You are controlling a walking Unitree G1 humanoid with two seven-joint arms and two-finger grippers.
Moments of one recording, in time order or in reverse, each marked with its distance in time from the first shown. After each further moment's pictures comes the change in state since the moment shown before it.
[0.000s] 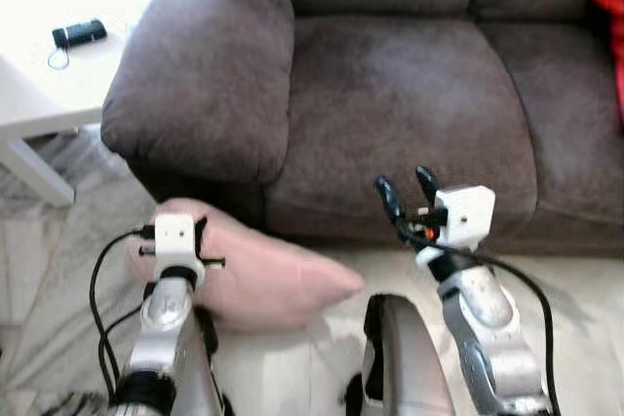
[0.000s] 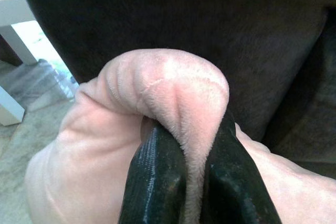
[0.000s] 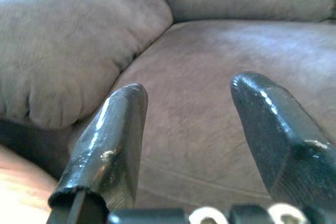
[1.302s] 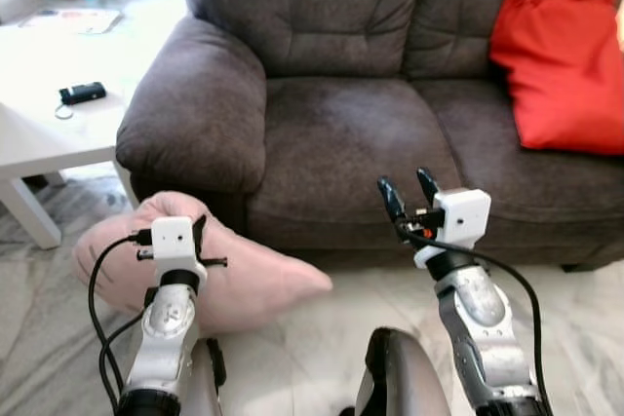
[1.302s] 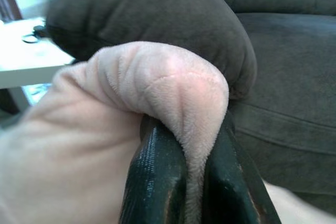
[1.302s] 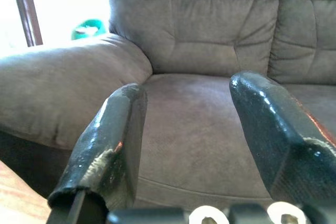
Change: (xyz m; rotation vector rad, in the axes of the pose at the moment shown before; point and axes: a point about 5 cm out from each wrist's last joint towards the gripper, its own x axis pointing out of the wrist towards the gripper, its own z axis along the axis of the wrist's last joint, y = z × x) left arm -0.010 -0.007 0.014 -0.025 -0.052 0.022; right arm 0.006 -0.002 -0.010 -0.005 -0.020 -0.006
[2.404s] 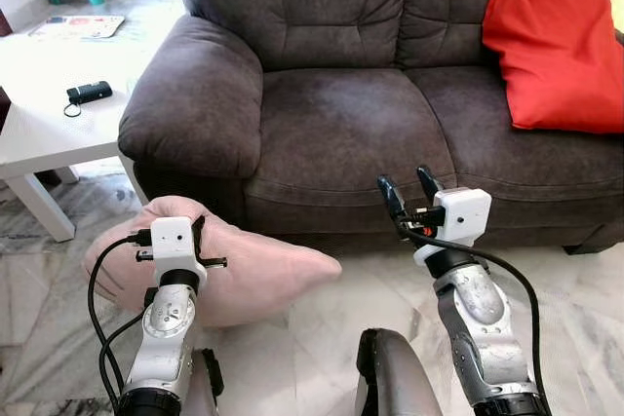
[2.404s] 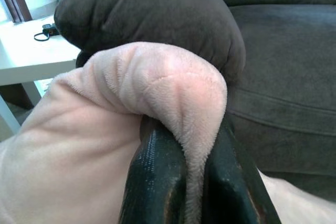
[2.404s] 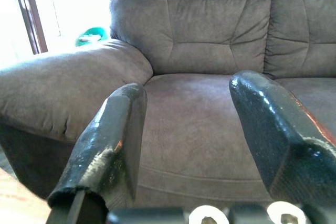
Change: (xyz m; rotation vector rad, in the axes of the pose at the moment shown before) left arm 0.000 0.002 -0.001 -0.004 0.017 0.020; right arm 0.001 0.000 0.000 0.005 -0.010 -0.006
